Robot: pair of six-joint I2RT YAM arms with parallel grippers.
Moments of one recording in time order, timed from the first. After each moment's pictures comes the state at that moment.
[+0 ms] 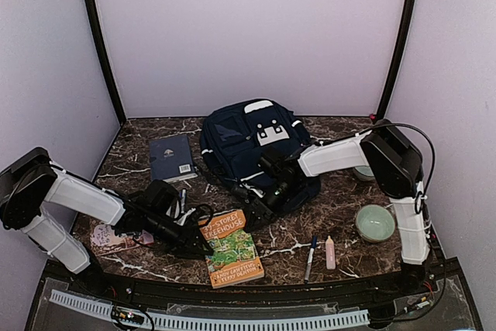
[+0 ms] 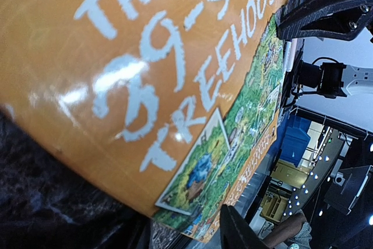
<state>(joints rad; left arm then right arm) -0.76 1.50 0.45 0.06 0.77 -0.84 0.84 2.17 1.44 -0.61 -0.83 0.03</state>
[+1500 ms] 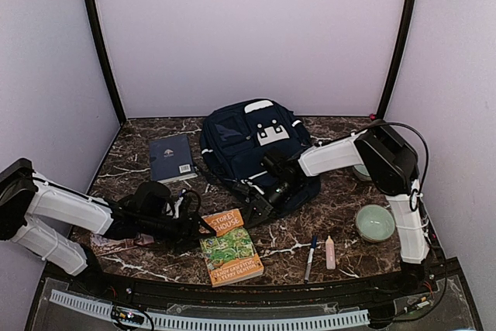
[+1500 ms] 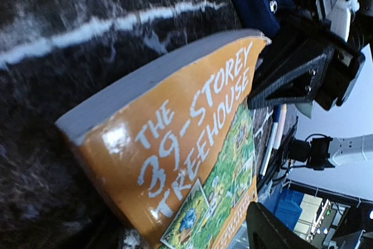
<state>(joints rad) -0.82 1.36 0.37 0.24 0.44 -1.11 0.80 2.25 1.43 -0.53 -0.97 0.10</state>
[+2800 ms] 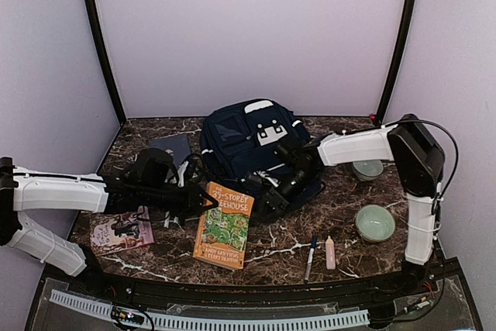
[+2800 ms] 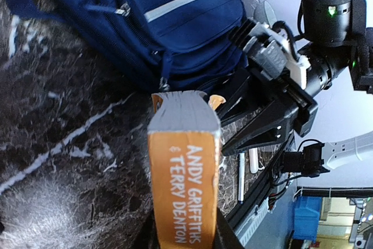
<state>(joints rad) -0.79 1.29 0.62 0.01 0.32 -0.90 0.77 2.03 1.36 -0.66 -0.81 -0.06</state>
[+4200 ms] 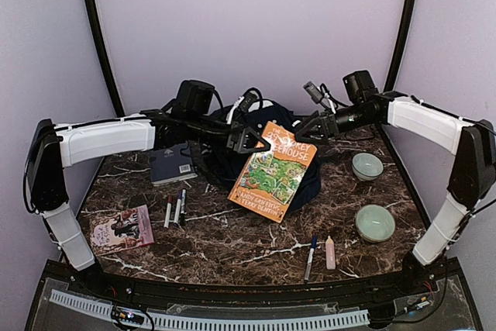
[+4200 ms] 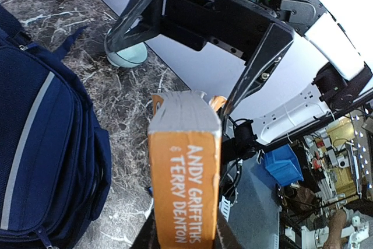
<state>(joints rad) -0.75 1.74 1.40 -0.11 0.75 -0.52 0.37 1.65 1.40 -0.54 -1.07 -0.23</state>
